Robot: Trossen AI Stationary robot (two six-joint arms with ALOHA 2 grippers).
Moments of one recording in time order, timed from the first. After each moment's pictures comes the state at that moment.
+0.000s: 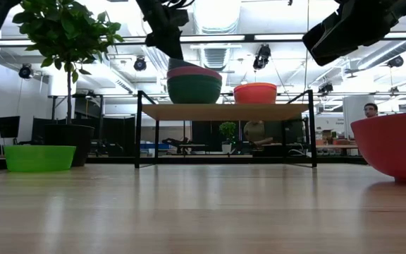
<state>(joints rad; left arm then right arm) 0.58 1.78 2.02 -1.10 -0.11 0.13 0.31 1.04 0.63 -0.16 0.05 0.04</state>
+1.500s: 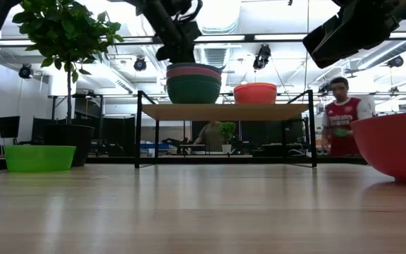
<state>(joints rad) 0.54 1.78 1.82 -0.80 -0.10 0.07 0.31 1.04 0.61 -0.14 0.06 0.03</state>
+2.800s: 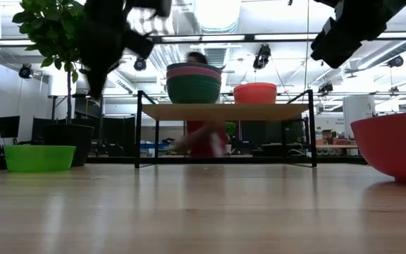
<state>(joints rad) -0.05 1.66 1.38 -1.37 -0.16 -0.46 0.31 1.04 0.71 -0.32 0.14 0.30</state>
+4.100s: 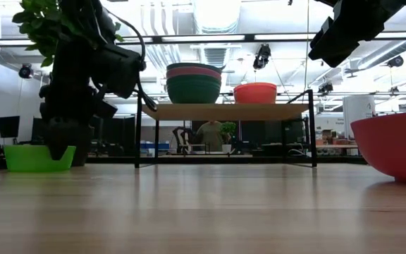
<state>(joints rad) 0.00 1.65 0.88 -1.13 -0.33 -0.81 0.31 1.04 0.71 -0.32 0.16 0.29</state>
